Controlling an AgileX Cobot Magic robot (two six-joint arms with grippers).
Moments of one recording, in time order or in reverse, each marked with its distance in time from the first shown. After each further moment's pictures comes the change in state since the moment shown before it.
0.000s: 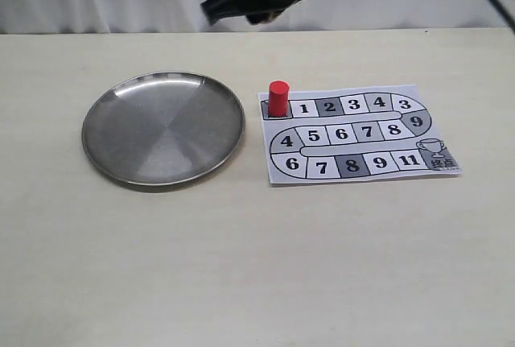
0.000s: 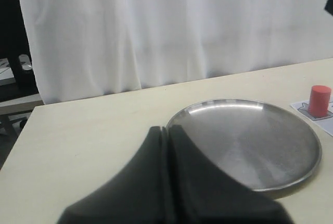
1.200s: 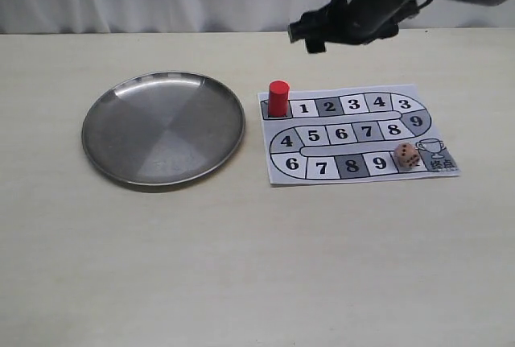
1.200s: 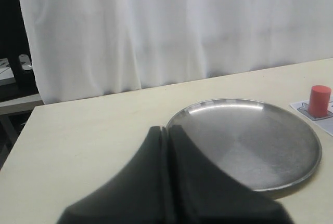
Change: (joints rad) left arm 0.000 0.000 0.000 0.000 0.000 0.000; right arm -0.248 -0.080 0.372 0.047 -0.345 0.125
